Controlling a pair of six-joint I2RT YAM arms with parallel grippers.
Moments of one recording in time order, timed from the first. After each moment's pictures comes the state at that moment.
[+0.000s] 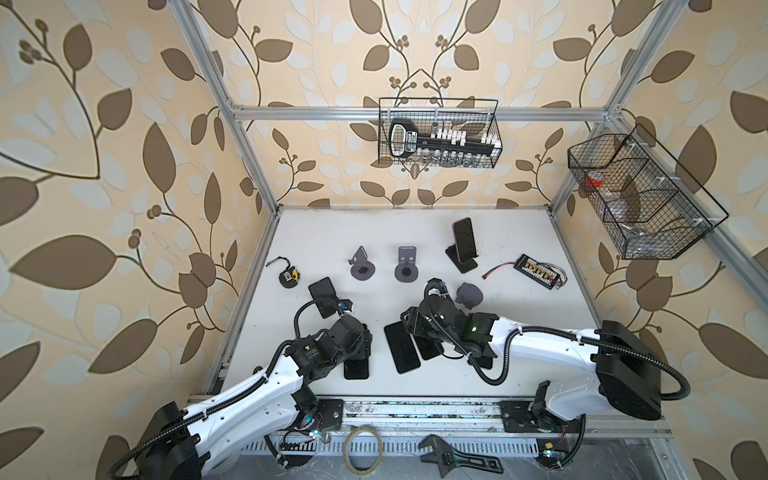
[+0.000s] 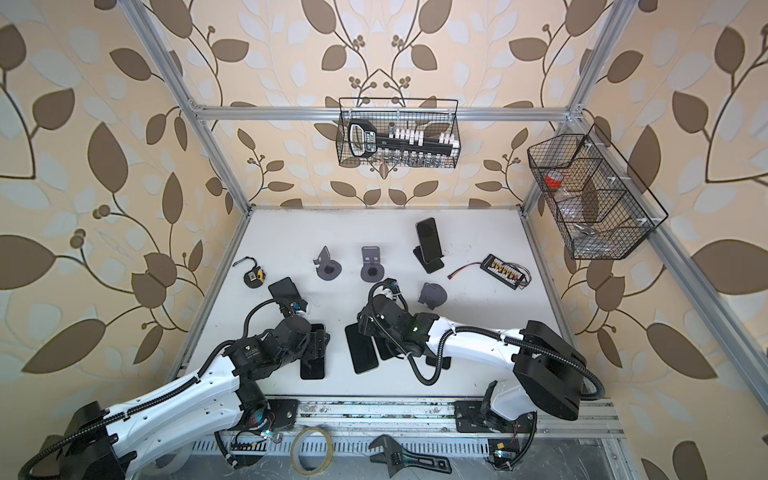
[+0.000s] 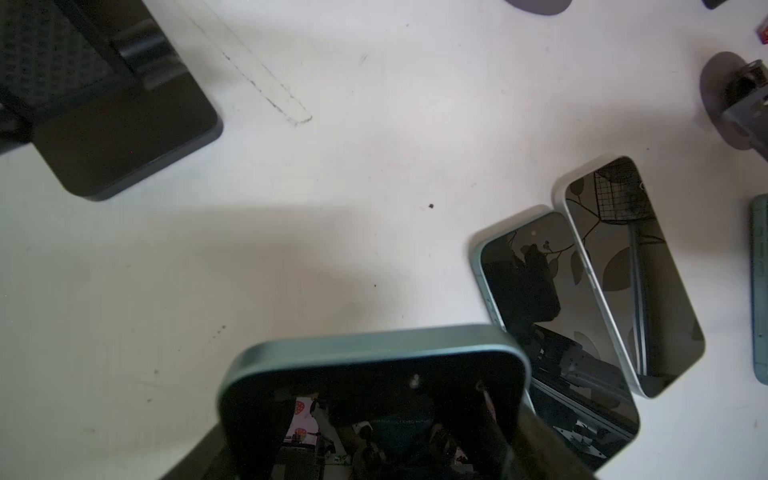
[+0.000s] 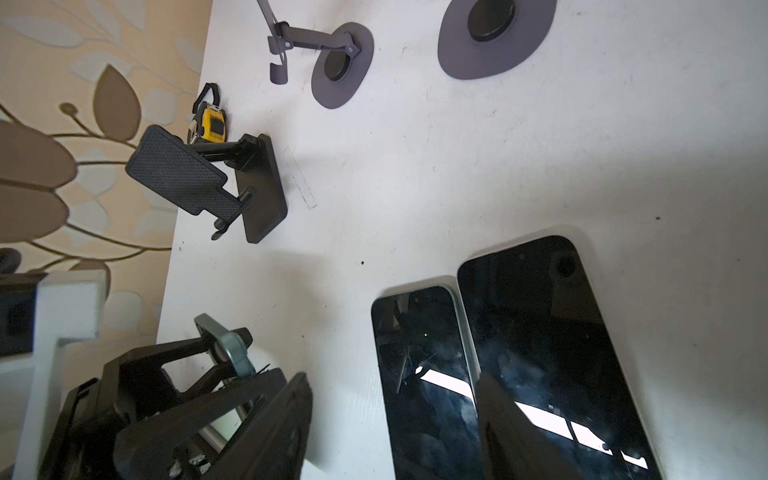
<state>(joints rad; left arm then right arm) -0.74 0.81 0.39 -0.54 -0.19 -0.73 1.02 1.46 0.83 -0.14 0.23 1.02</state>
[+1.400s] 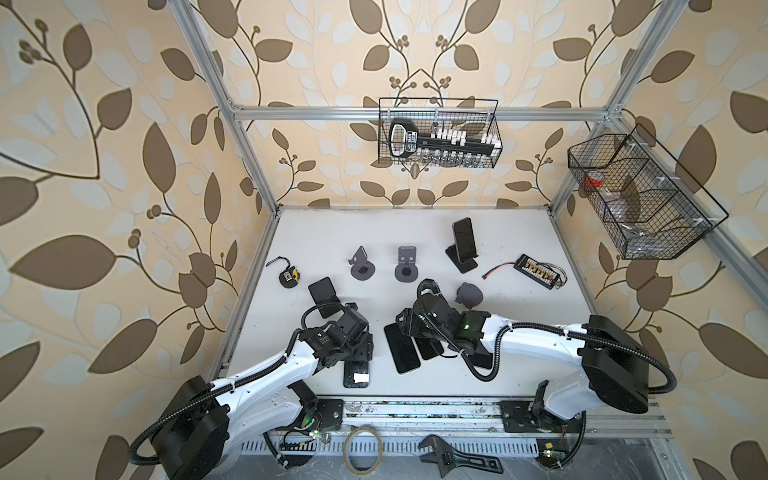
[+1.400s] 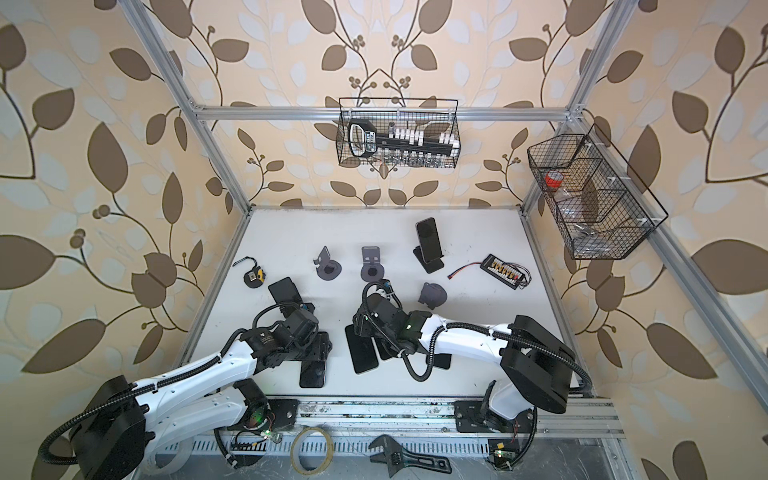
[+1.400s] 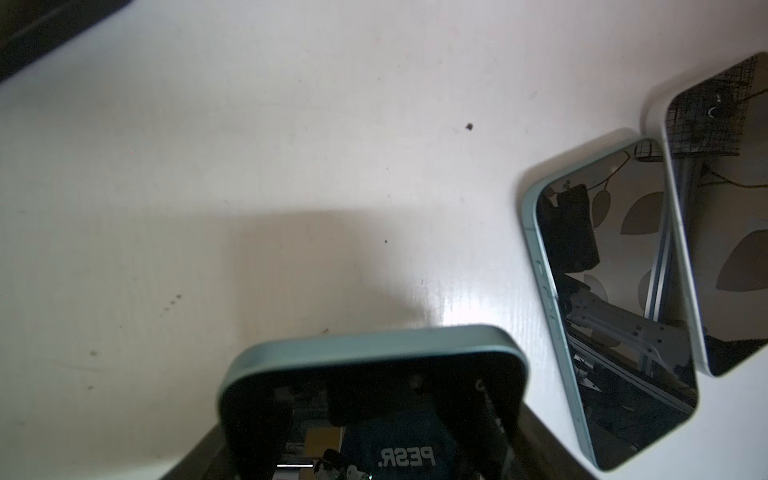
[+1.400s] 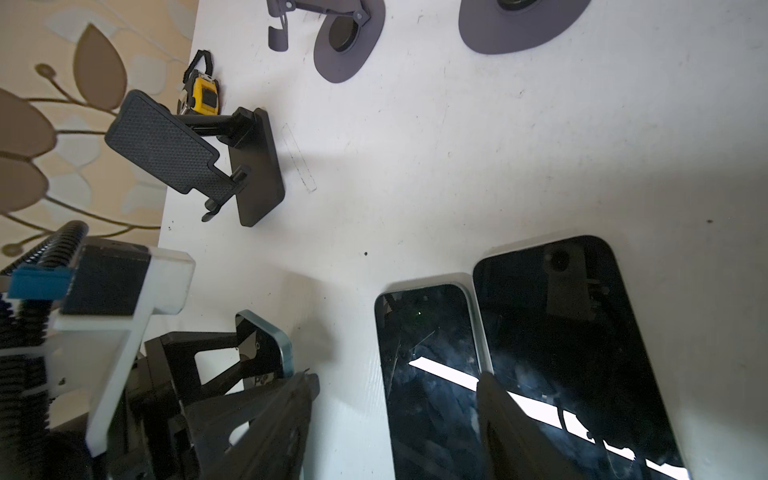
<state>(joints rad) -0.69 0.99 0.42 -0.55 -0.06 -0.70 1.02 1.52 0.87 -0.13 0.19 0.98</state>
